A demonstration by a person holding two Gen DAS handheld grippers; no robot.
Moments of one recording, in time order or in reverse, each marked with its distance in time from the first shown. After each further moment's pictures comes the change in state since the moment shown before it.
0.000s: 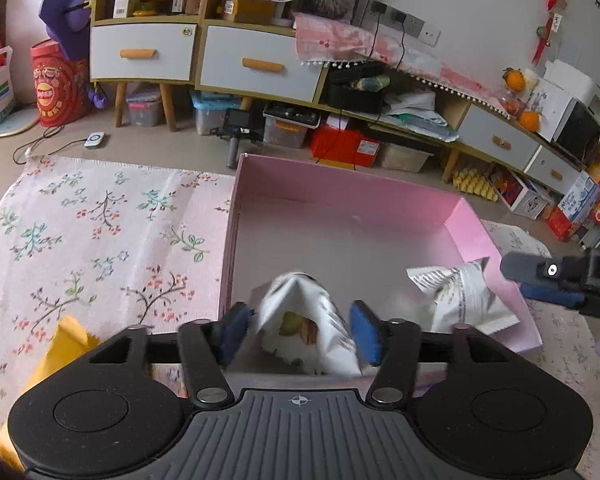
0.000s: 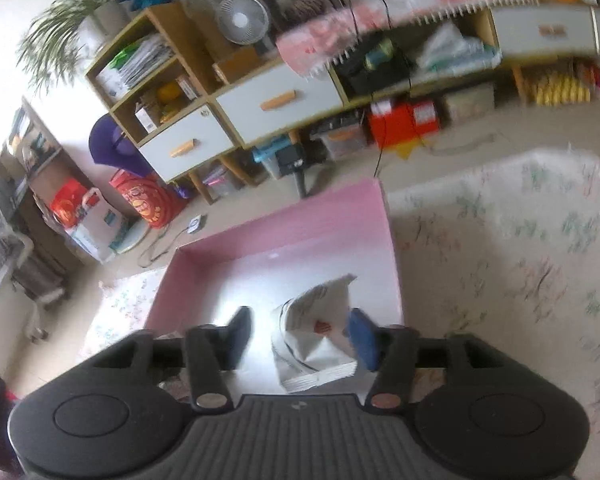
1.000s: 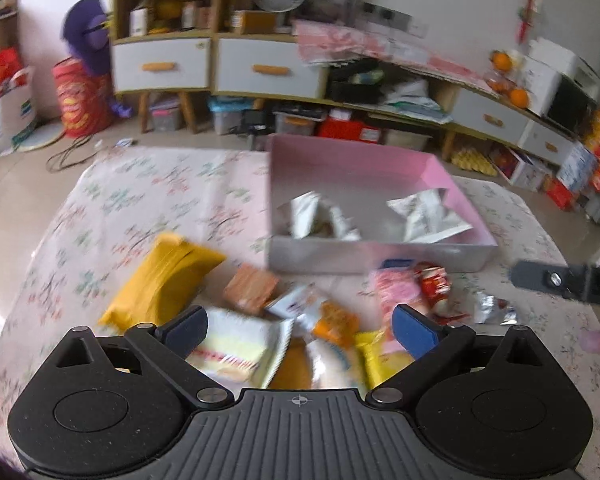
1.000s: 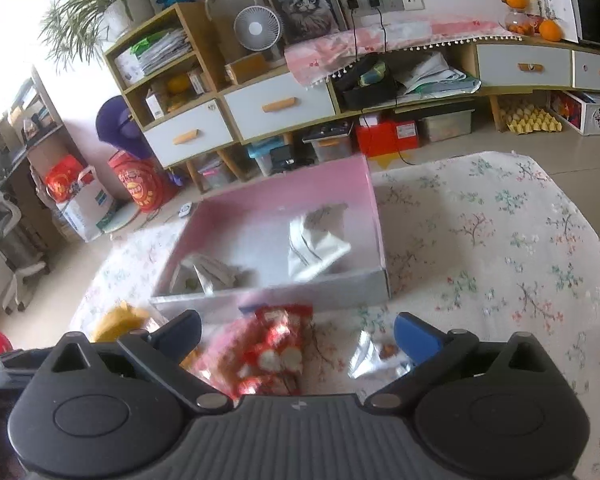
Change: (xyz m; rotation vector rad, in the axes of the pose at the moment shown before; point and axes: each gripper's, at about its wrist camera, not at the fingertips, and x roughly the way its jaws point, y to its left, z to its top) left arm -0.109 0.000 -0.063 0.051 0.007 0.075; right arm -0.074 0.022 -0.076 -0.073 -0.008 -0.090
